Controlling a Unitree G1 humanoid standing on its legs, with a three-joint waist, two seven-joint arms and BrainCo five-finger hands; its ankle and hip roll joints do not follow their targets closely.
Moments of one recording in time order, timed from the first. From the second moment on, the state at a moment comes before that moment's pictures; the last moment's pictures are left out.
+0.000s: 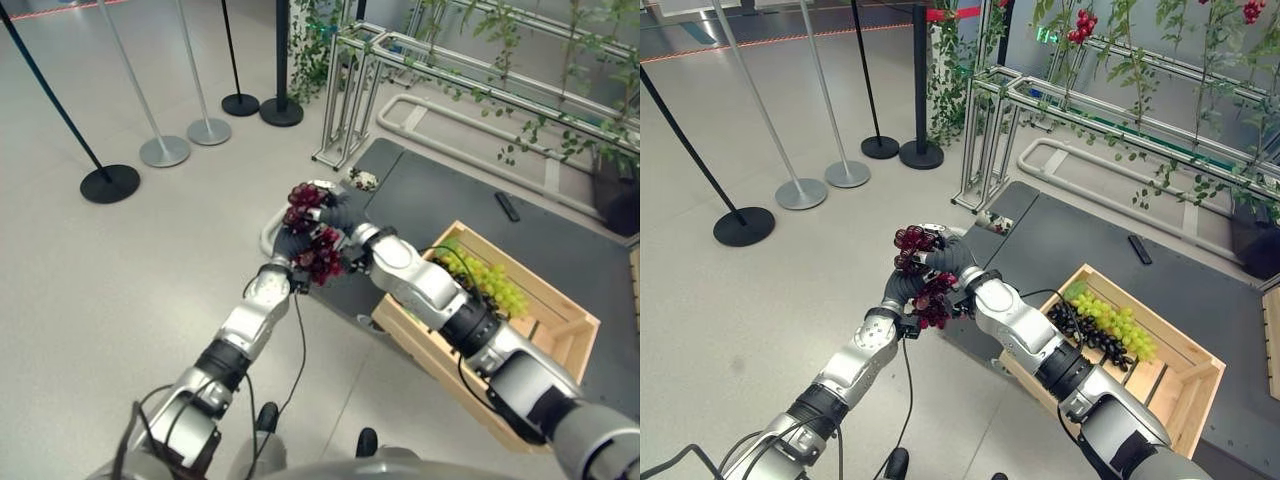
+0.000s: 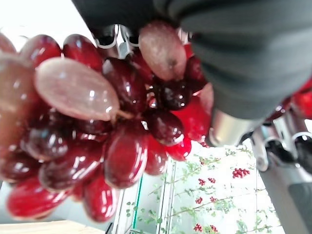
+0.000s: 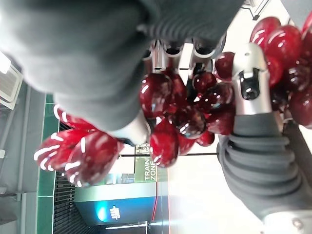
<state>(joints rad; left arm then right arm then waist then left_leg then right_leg) -0.47 0.26 -0.43 0.38 -0.39 0.01 0.30 -0.71 -0.29 0.63 0.18 0.62 0.09 -0.14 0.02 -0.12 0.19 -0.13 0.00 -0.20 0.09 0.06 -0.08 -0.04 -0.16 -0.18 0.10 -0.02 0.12</state>
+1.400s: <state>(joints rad) 0.06 0.26 -0.03 0.06 -0.48 -0.02 0.19 -0.08 -0.30 0.13 -0.12 0.38 -0.02 -0.04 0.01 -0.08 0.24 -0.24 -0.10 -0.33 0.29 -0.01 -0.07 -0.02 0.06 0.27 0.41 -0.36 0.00</state>
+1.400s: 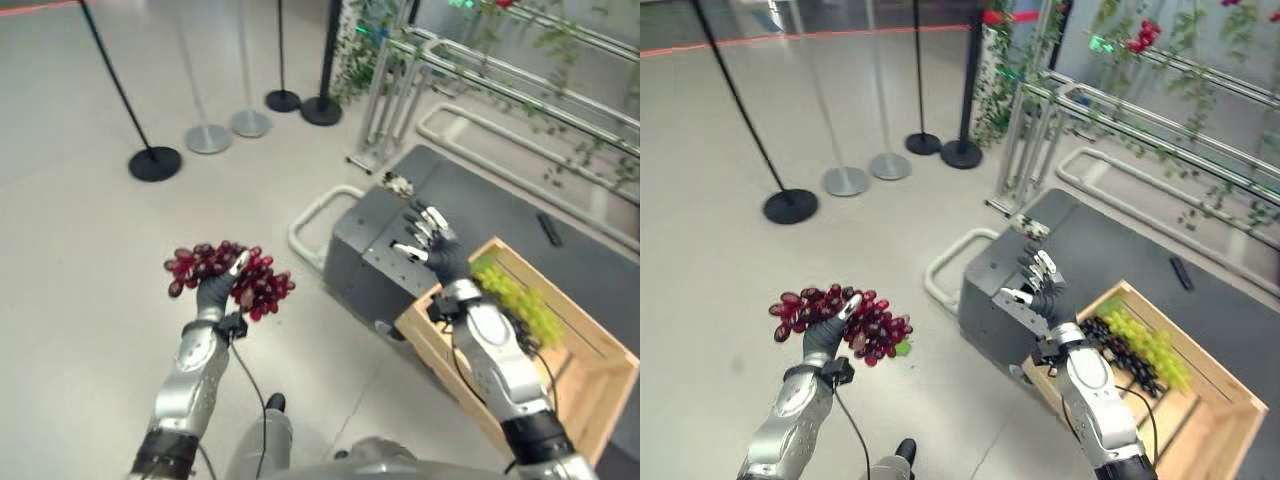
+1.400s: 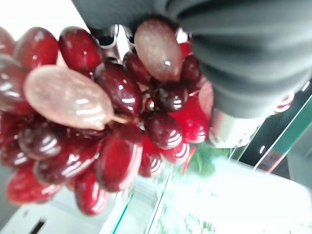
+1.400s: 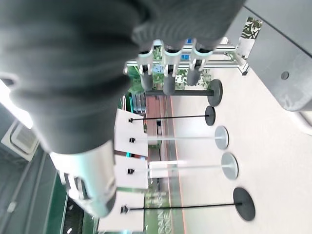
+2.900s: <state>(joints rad) 0.08 0.28 -0.07 0.10 -0.45 -0.03 0.20 0.04 -0.25 0.18 0.01 0.31 -0.01 -0.07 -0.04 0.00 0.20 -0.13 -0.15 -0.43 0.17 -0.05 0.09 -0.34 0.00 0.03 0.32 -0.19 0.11</state>
